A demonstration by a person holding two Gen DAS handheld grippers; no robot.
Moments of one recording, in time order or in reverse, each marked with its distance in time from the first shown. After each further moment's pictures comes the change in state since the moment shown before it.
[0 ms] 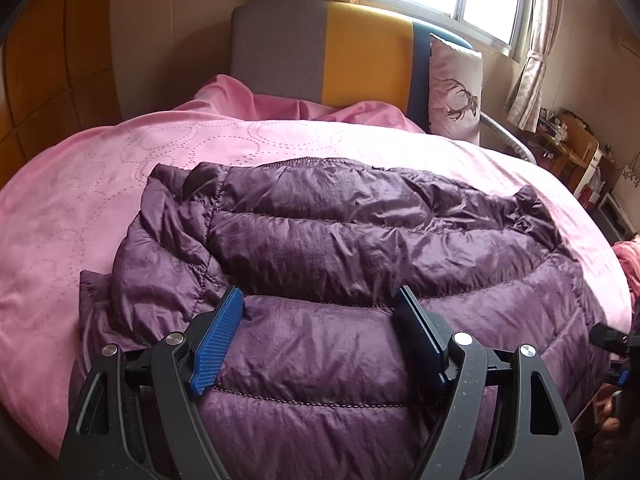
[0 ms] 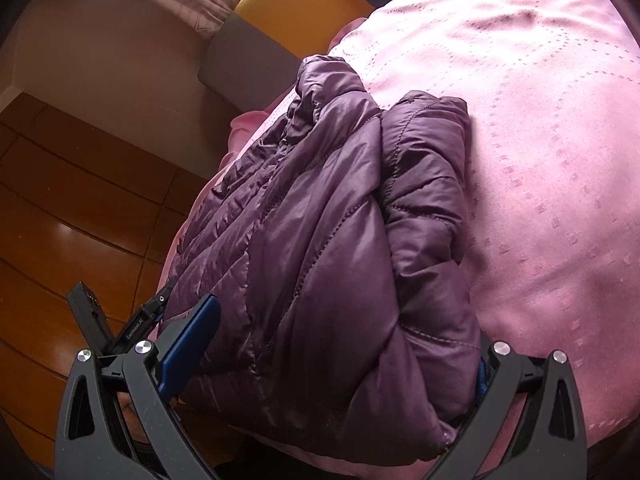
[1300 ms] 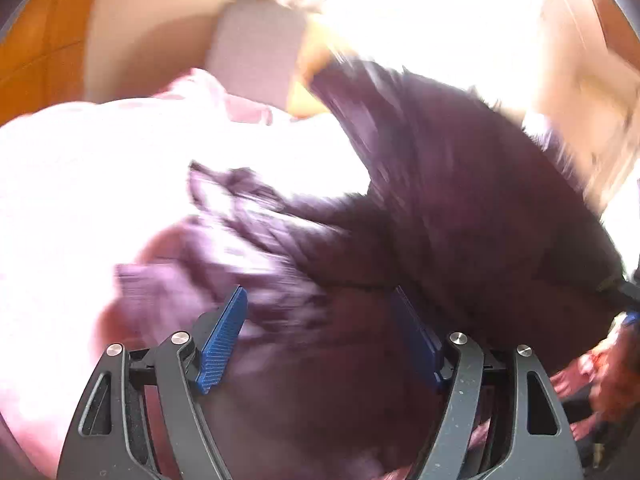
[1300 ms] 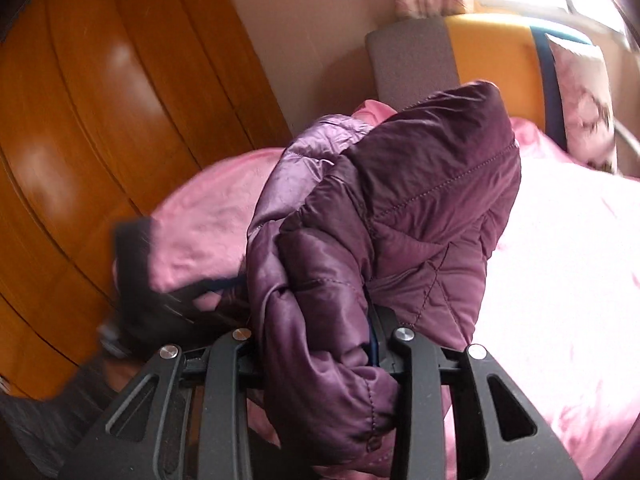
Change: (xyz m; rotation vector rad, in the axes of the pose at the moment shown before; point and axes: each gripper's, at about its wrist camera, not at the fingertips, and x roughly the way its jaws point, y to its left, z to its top) left arm -0.053 0.115 -0.013 -0.098 -0.031 -0.284; right arm 0.043 0.266 -0.063 -0.729 0.044 -0.075
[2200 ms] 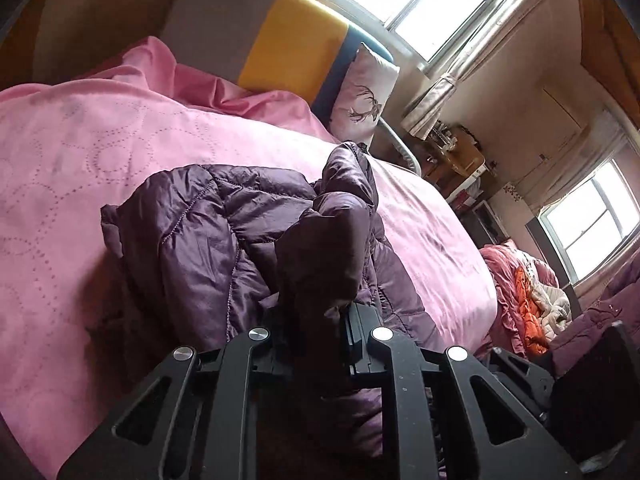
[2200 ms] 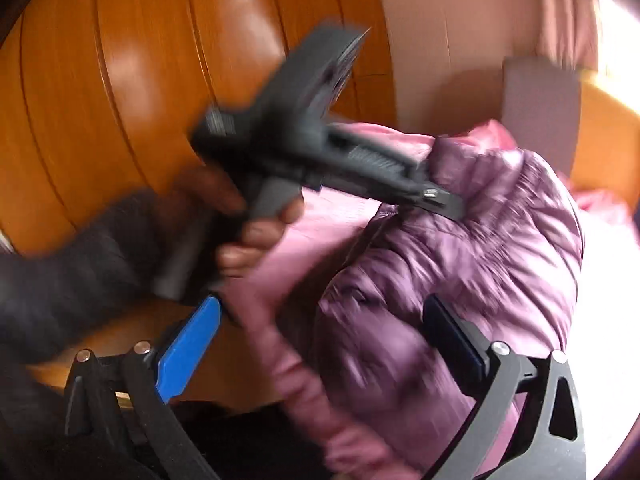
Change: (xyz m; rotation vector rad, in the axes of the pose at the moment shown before) left arm 0.008 0.016 0.051 -0.018 0.180 -0.250; right arm 0.028 0.059 -0.045 -0.282 0.018 0.300
